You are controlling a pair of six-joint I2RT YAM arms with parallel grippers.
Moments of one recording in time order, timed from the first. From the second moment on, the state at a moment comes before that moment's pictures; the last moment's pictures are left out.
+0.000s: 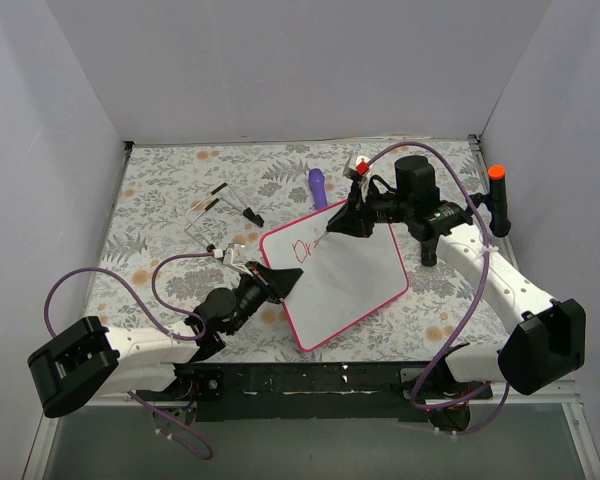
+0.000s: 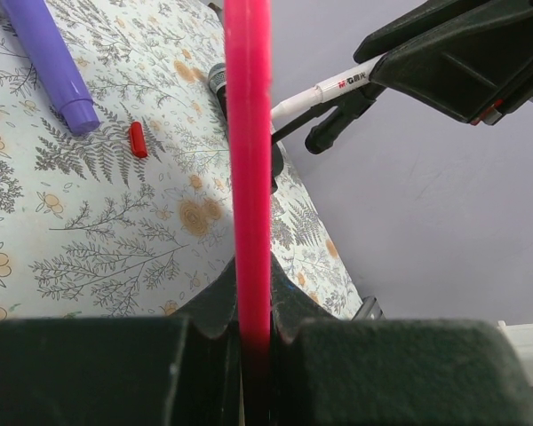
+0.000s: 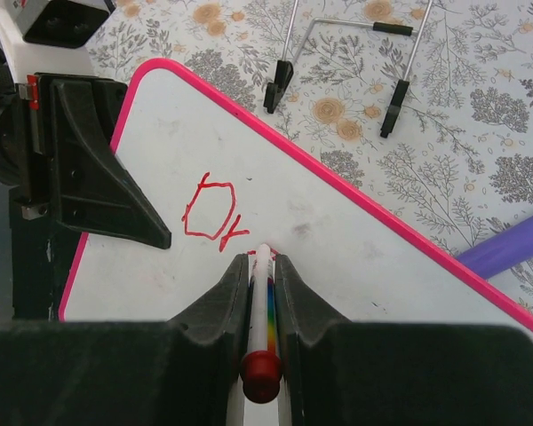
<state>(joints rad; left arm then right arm) -0.98 1.09 0.18 0.99 -0.28 -0.88 0.47 1.32 1.13 -0.29 -0.85 -0.18</state>
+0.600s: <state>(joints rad) -0.98 1.10 0.18 1.00 -0.28 -0.88 0.48 1.30 1.08 -0.28 -0.88 -0.19</state>
